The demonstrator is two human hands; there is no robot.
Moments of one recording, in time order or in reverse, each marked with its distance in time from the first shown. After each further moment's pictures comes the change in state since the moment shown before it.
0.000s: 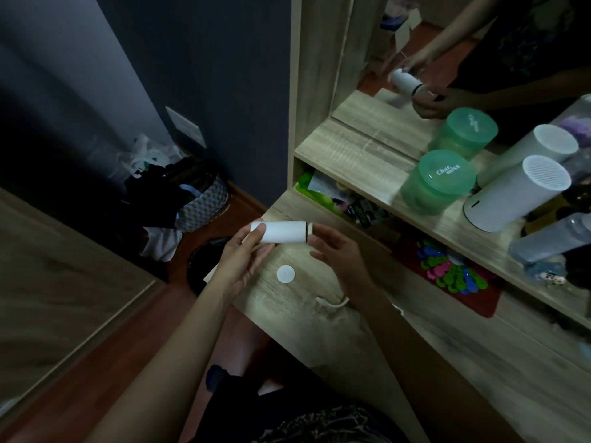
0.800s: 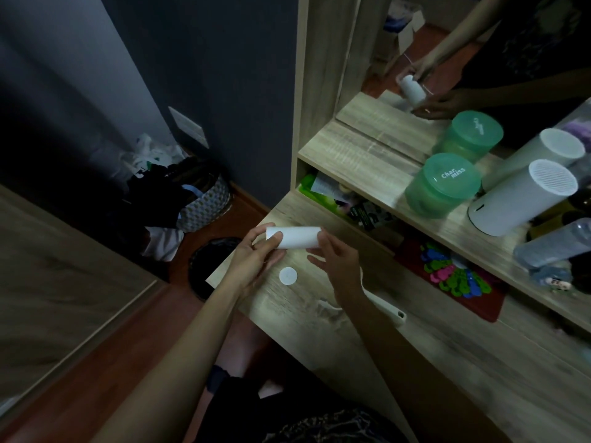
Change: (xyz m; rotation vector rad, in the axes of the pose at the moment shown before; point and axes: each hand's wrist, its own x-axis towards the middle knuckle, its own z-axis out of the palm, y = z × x) left_hand -0.005 -0.006 0.008 0.183 -0.048 0.037; right_hand -0.001 0.013 0.016 0.006 0.188 -0.036
